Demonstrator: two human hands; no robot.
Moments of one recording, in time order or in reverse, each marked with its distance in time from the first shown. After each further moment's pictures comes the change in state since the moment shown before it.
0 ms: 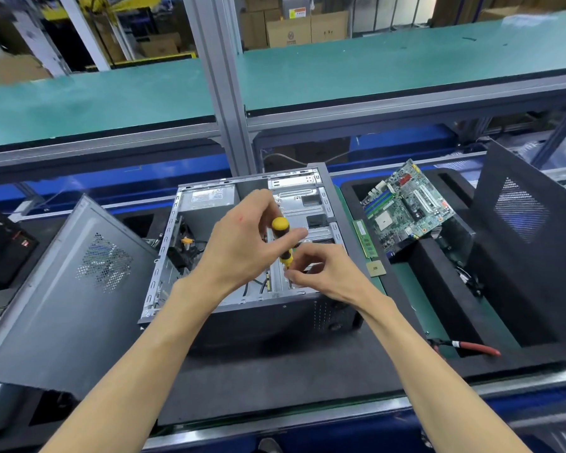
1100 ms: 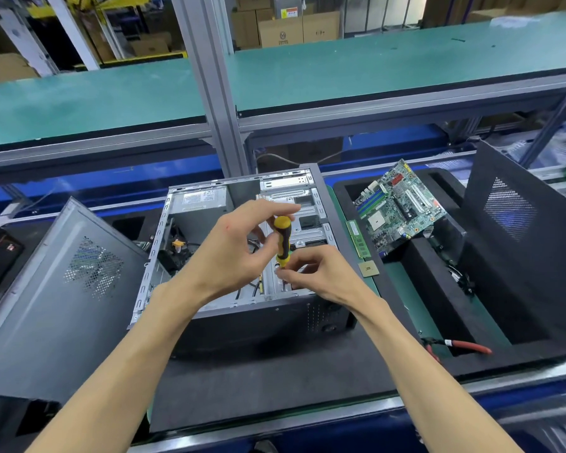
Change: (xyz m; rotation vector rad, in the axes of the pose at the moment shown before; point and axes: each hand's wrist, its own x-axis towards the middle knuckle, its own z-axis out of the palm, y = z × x) left_hand 0.001 -0.007 -0.005 -0.160 -0.144 0.206; right_hand 0.001 0.002 0.000 0.032 0.019 0.029
